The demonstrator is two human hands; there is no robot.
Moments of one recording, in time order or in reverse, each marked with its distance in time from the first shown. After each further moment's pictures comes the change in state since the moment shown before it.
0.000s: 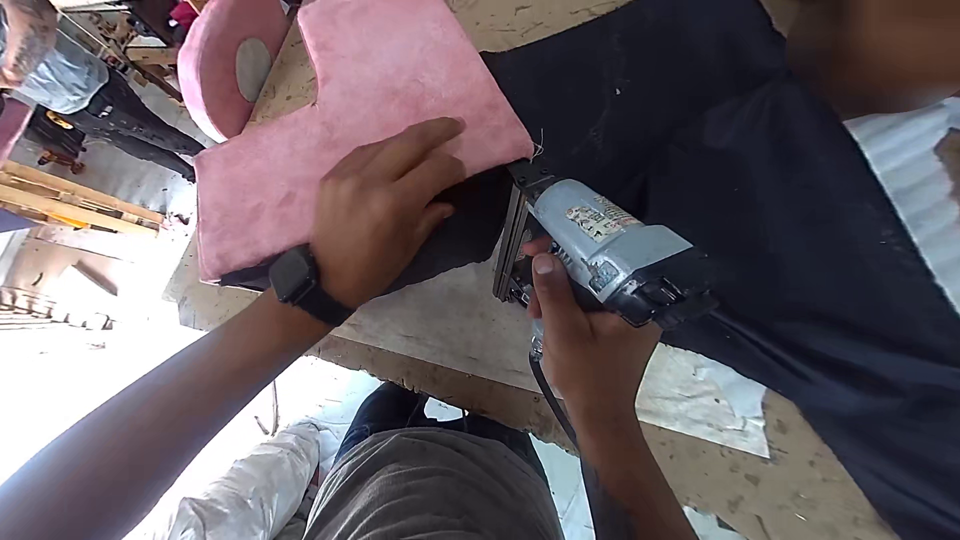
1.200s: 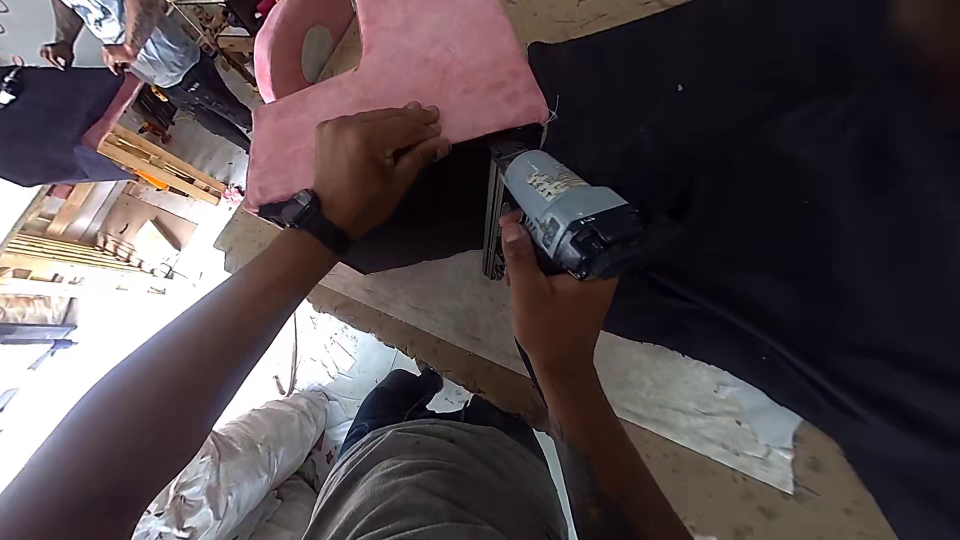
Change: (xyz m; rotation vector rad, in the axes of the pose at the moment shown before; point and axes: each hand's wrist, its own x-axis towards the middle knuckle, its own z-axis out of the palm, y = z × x) left_hand -0.024 -0.010 0.000 -0.033 0.169 -0.115; right_hand -0.014 0.004 0.004 0.084 -0.099 0.001
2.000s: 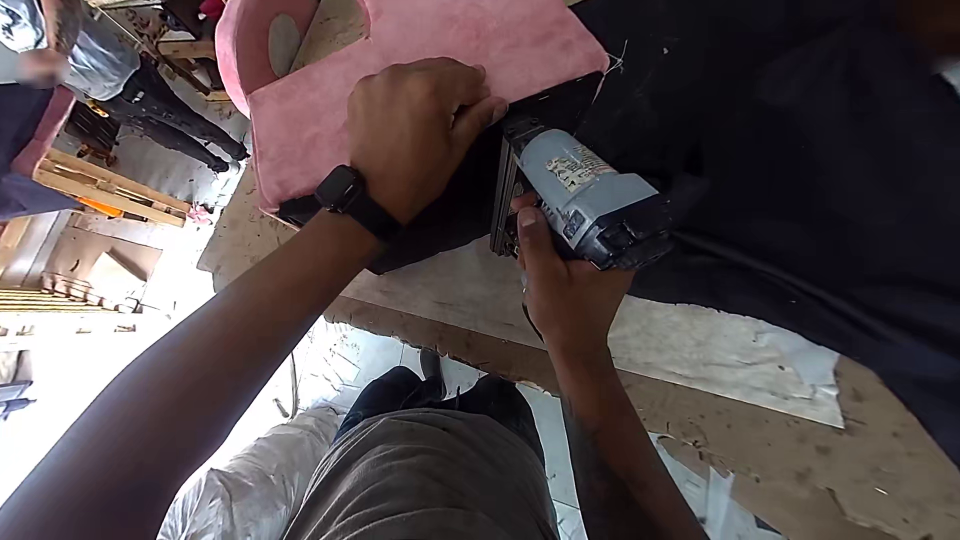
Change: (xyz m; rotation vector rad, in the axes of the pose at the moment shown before) left_hand 0.004 -0.009 0.000 0.092 -0.033 0.000; right_hand -0.028 0.016 0.059 0.025 0.122 -0.116
